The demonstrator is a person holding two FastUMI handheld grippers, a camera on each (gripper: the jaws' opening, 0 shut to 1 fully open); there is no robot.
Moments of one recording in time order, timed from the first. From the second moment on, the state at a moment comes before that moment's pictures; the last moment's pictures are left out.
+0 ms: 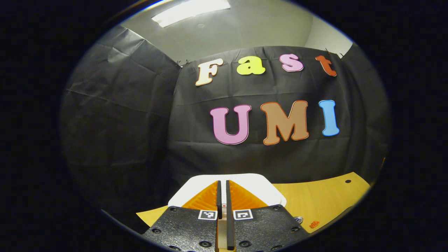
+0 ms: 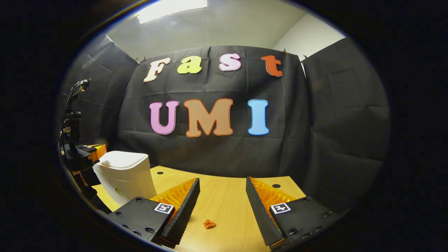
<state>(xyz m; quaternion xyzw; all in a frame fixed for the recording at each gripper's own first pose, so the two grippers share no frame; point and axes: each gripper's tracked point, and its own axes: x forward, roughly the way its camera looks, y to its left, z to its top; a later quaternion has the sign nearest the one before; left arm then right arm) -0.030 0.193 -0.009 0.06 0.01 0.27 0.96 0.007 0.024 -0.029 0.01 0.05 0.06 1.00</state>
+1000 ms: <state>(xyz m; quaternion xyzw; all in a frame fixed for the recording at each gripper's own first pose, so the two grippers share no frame) -0.028 0.195 -0.024 0.05 0.00 0.29 0.96 0.031 0.097 -0.068 0.00 0.11 0.18 0.98</state>
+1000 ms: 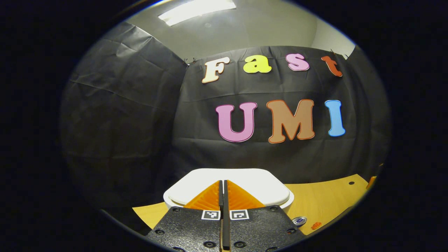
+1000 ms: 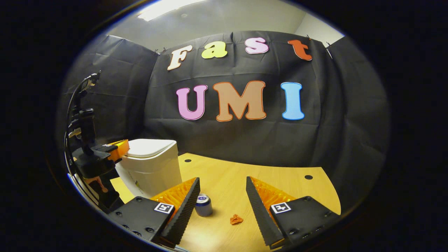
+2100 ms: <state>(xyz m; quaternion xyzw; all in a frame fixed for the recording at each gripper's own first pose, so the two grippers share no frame) -0.065 0.080 -0.058 0.01 0.04 0.24 0.97 0.119 0.068 -0.209 -0.08 0.22 0.20 0.95</state>
